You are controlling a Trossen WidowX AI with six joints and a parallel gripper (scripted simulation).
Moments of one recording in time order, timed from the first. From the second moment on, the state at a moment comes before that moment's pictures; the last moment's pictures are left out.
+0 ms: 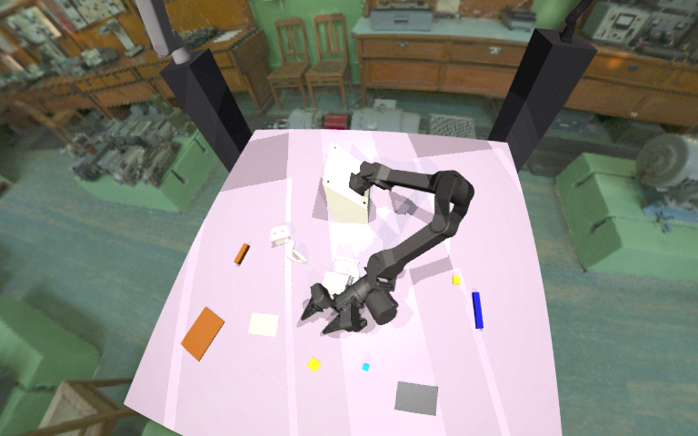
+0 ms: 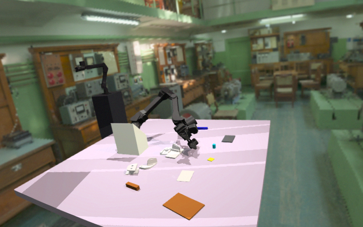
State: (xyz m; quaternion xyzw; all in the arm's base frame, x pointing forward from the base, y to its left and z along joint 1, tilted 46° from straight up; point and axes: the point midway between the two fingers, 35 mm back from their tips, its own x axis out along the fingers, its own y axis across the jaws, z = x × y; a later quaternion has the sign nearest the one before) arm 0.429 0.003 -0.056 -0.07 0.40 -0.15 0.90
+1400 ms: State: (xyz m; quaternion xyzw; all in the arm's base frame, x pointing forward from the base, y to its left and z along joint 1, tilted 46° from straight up) arm 0.357 -0.100 -0.135 -0.18 0.63 0.09 0.75
